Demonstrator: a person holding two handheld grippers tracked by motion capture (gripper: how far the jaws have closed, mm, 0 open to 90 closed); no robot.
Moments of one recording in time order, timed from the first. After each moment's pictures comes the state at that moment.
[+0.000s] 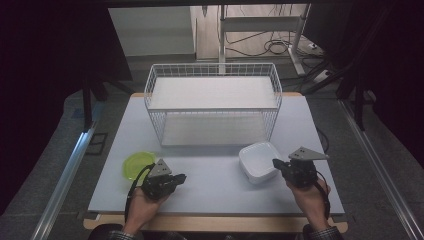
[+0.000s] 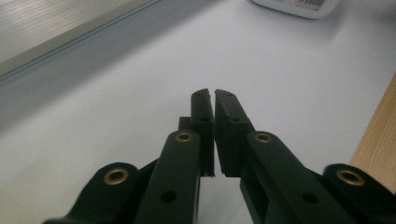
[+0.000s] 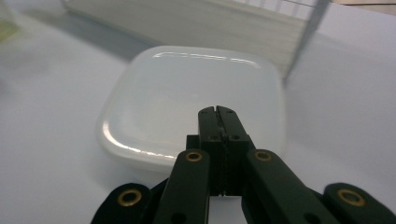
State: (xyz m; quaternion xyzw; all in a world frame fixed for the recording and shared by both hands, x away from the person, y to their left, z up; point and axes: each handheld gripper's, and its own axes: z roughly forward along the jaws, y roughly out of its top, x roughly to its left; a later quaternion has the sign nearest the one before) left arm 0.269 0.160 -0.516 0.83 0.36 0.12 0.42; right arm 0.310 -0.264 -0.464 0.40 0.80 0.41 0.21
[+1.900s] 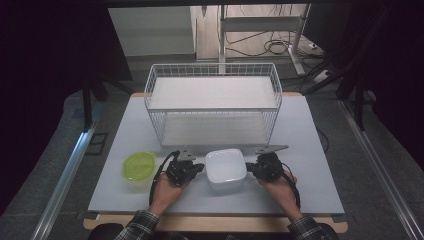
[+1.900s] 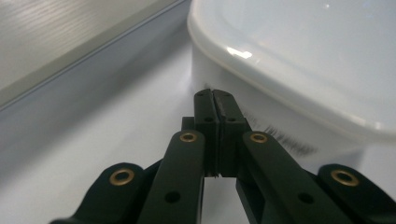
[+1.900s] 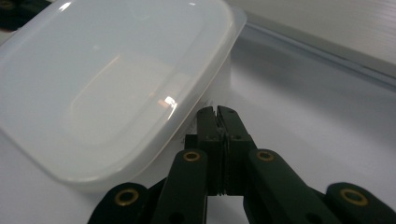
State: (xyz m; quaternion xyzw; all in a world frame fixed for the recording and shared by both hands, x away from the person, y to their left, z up) left arm 0.321 0.110 -0.523 0.83 0.37 0.11 0.39; right arm 0.345 -0.191 -0.507 0.38 0.84 0.38 0.09
